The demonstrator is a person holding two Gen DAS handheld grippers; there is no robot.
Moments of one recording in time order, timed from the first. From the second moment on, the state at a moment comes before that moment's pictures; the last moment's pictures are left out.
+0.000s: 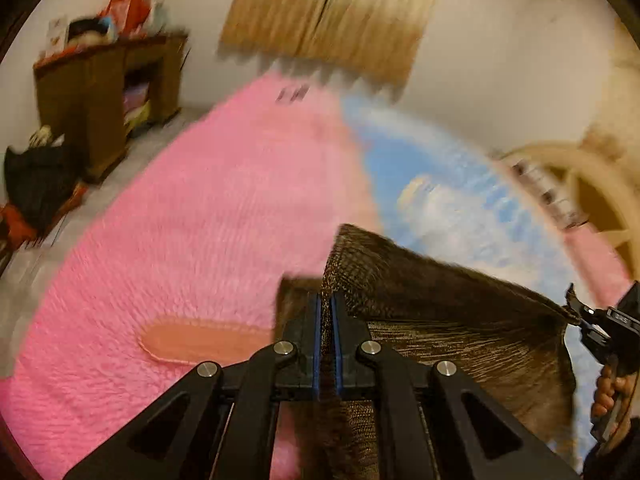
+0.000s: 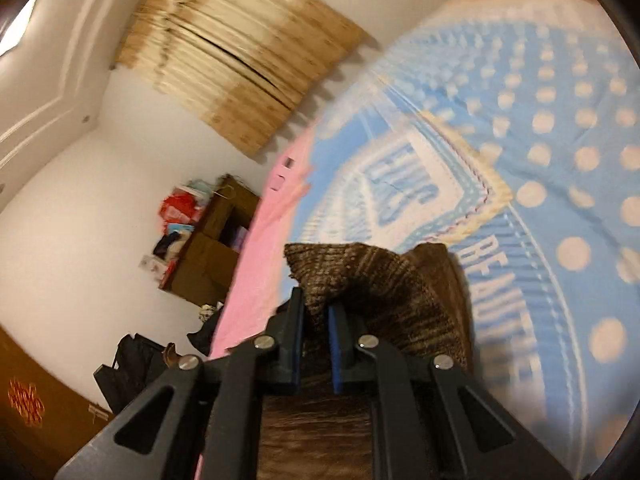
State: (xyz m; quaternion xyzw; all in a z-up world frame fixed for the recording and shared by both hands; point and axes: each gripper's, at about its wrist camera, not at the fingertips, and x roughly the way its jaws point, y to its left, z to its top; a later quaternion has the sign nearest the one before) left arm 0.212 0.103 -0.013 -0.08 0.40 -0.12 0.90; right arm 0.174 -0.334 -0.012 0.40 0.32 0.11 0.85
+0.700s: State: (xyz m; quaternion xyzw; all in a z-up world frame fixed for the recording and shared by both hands) left arm 0.111 0.073 -0.012 -0.01 0.40 -0.14 0.90; right arm 0.209 -0.250 -0.053 0.12 0.46 0.10 0.87
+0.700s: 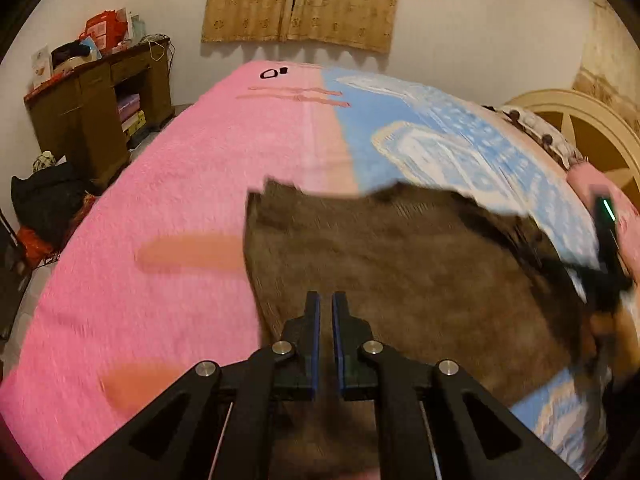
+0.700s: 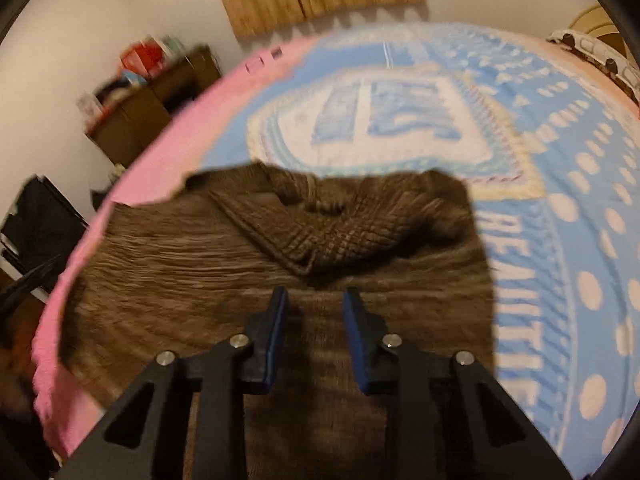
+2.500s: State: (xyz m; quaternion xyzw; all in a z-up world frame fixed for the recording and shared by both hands) left arm 0.052 0.082 -0.045 -0.03 0.38 -0.19 0.91; right arm 0.003 -0.296 -0.043 0.21 0.35 0.00 0.91
